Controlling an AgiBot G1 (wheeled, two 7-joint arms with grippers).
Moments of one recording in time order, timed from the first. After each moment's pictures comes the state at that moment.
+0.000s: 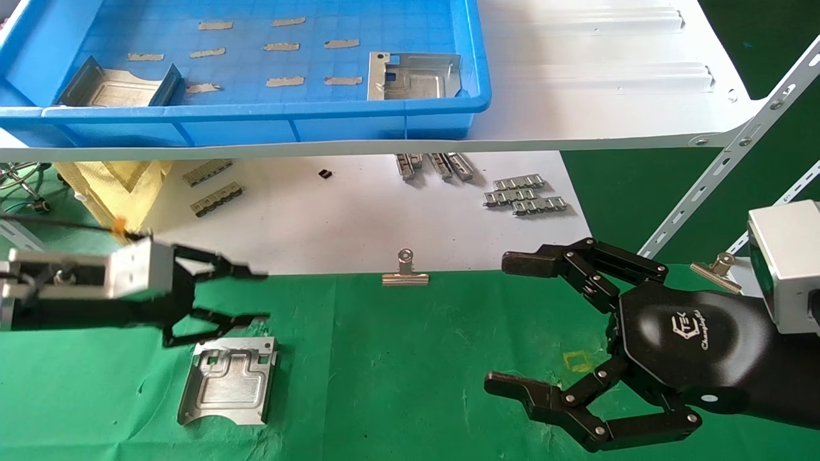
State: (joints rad) left arm -1.71 0.90 0.93 -0.13 1.04 1.59 0.70; right arm 1.08 -0.56 -0.38 1.23 -0.63 -1.43 0.12
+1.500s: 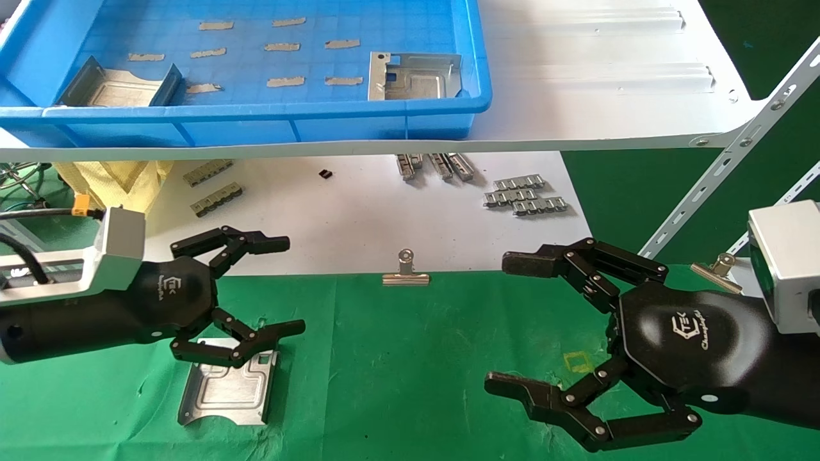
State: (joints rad) left arm -1.40 0.77 0.63 -0.62 0.83 1.56 0.26; right arm 1.08 -0.56 -0.38 1.23 -0.63 -1.43 0.12
